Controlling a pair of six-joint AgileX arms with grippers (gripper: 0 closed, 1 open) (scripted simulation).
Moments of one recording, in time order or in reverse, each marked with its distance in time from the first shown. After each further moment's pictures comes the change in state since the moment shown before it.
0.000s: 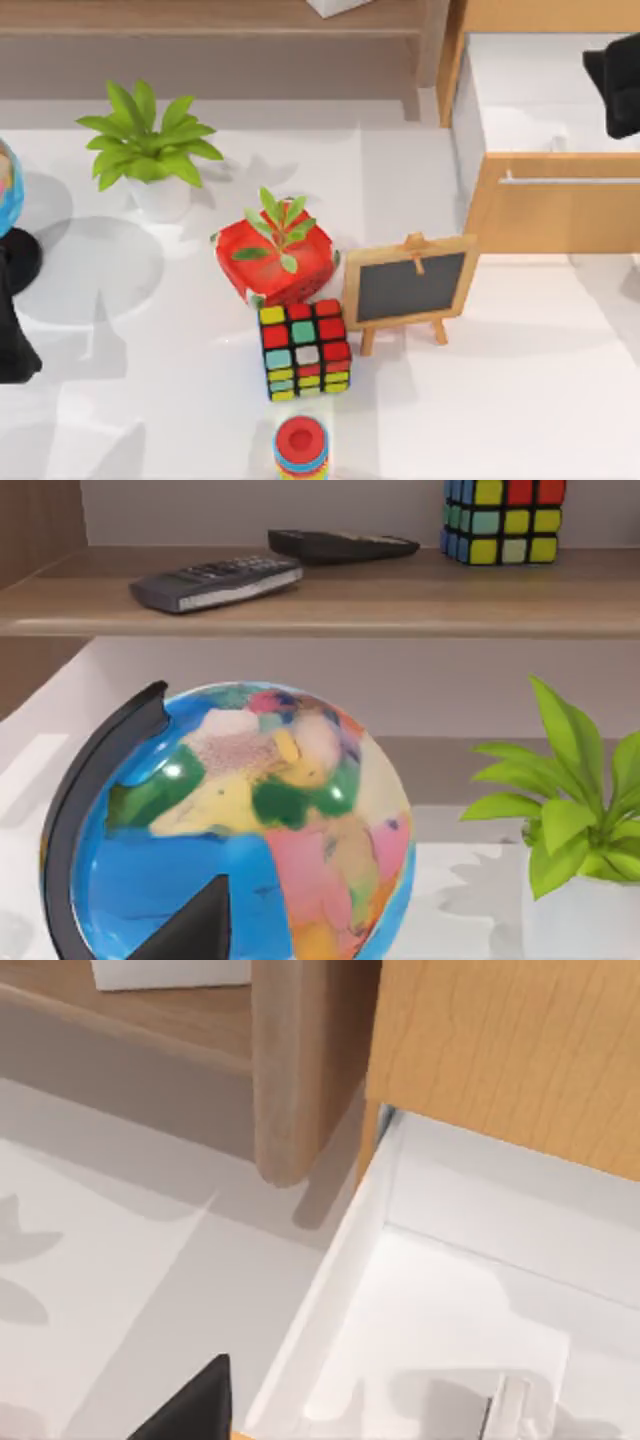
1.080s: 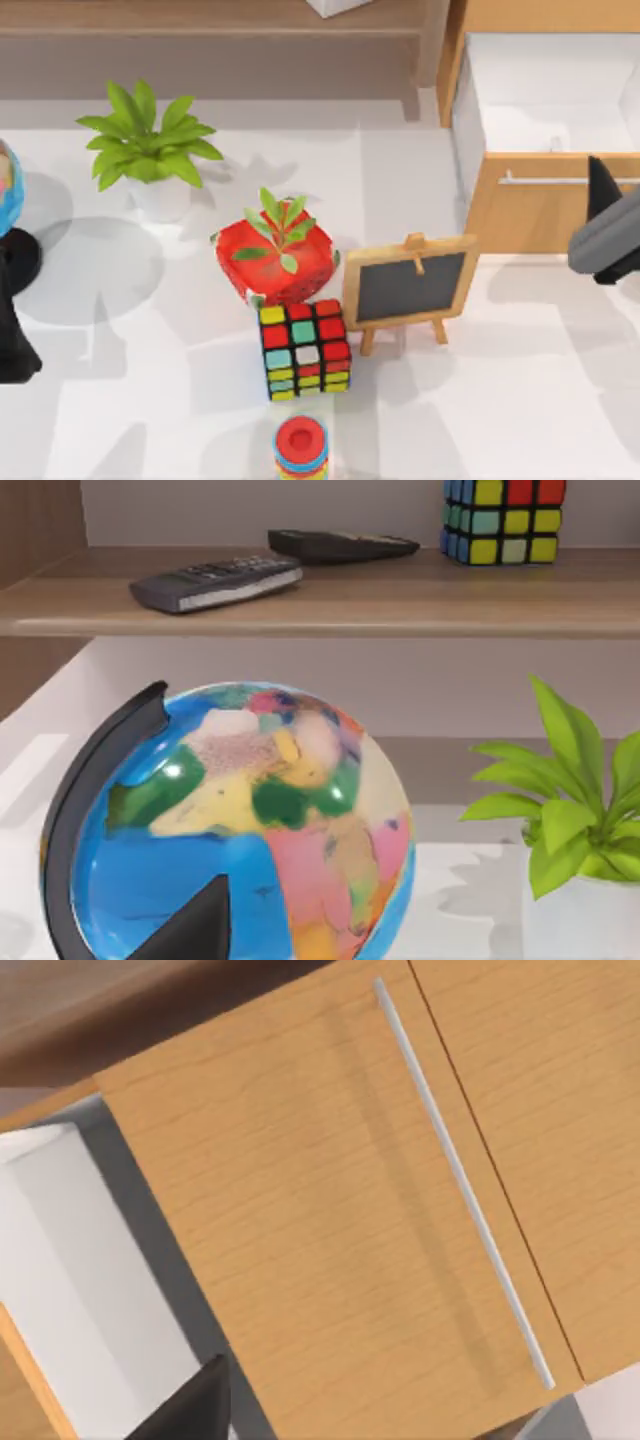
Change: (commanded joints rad) left arm 0.000 0.000 0.000 0.000 0.000 0.000; right arm 0.126 0.212 -0.825 1.674 0.279 -1.053
